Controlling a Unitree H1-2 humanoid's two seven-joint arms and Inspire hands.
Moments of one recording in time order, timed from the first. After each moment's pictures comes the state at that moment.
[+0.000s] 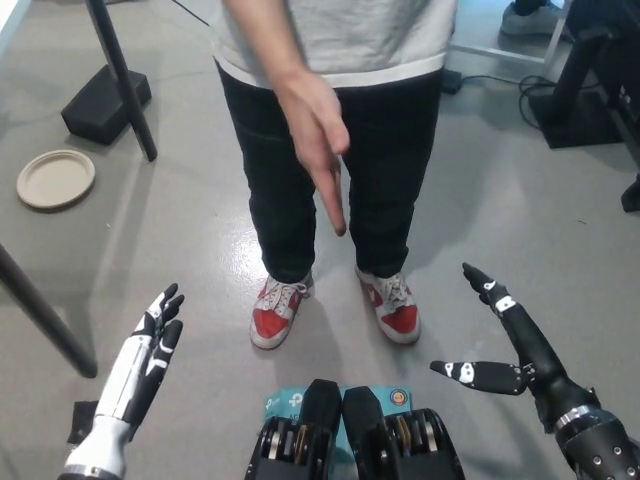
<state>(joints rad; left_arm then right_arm) -0.01 0.20 -0.03 -0.03 0.17 -0.05 -0.03 -0.18 -0.20 0.17 0.13 -0.14 -0.03 0.09</state>
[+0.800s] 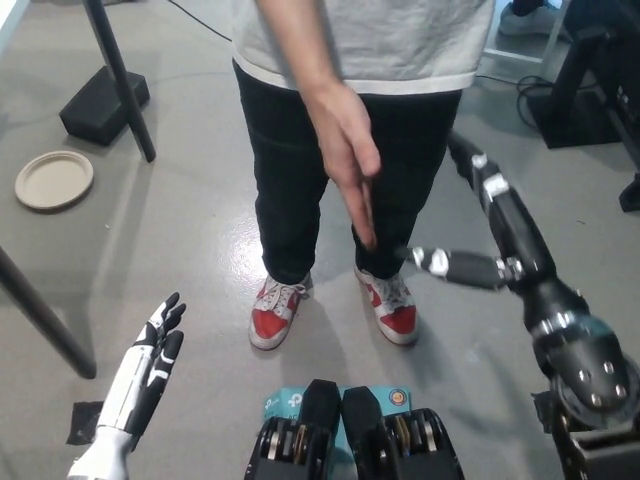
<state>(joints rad) 0.00 0.18 -0.03 -0.02 0.17 -0.08 -0.03 -0.43 -0.10 0.12 -0.10 -0.13 0.13 0.09</state>
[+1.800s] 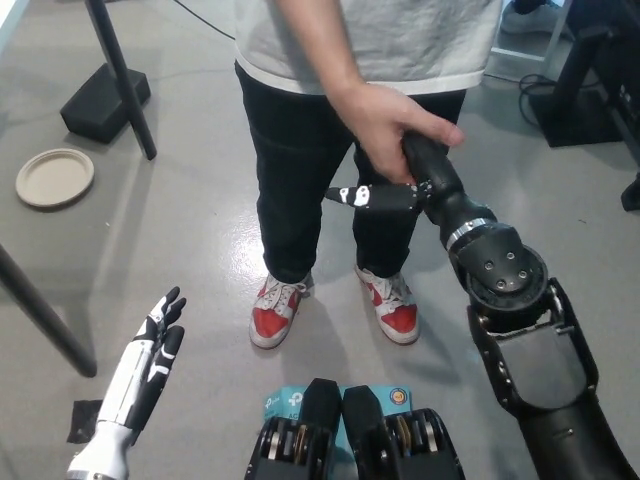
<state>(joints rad) -0.01 0.18 -0.03 -0.02 0.18 -0.08 -0.03 -0.70 0.00 0.13 0.30 -0.16 0.21 0.09</state>
